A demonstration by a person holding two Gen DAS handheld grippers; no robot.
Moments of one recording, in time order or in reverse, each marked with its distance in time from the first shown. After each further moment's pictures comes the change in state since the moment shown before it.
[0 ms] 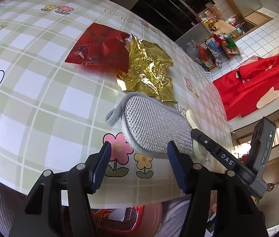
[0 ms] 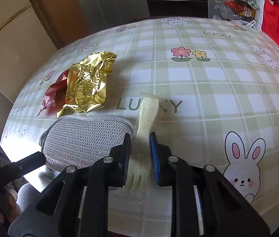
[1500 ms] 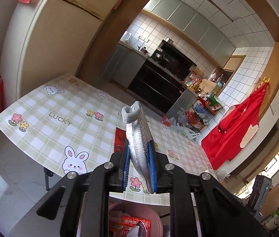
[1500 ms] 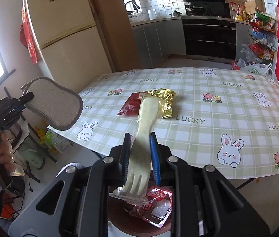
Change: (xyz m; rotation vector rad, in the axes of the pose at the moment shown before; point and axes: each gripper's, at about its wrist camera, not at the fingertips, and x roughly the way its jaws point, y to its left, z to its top) left arm -0.295 -0.003 -0.043 0.087 -0.571 0.003; right arm -0.209 0.077 -0.072 -0.206 -0.230 0.196
